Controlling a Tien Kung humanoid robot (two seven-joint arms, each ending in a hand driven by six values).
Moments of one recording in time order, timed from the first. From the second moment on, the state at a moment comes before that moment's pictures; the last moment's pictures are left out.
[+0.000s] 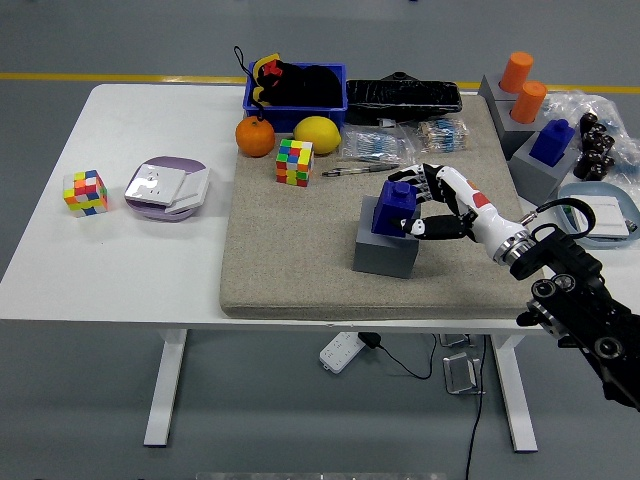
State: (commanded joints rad) left arm -0.24 0.17 -0.06 -0.19 0.12 -0.15 0.12; right arm 0.54 -0.19 0.87 0.97 -1.23 -0.02 0.27
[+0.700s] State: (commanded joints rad) left arm -0.24 0.16 -0.06 -0.19 0.12 -0.15 0.12; right arm 0.55 -0.19 0.87 0.97 -1.23 -0.02 0.28
